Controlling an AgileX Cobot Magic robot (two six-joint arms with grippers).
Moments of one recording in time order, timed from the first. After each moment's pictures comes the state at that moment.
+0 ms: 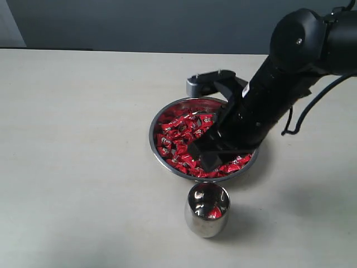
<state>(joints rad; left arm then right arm) -0.11 0.00 0.00 0.13 0.32 -0.06 0.56 1.65 -1.07 0.39 0.91 -0.30</state>
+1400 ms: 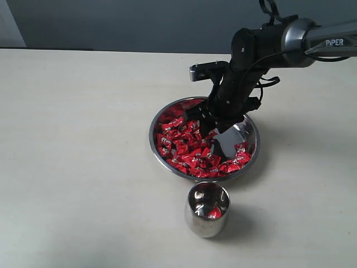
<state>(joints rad) -0.11 0.00 0.00 0.13 0.32 -0.06 0.44 2.12 -1.43 0.20 0.77 -0.09</state>
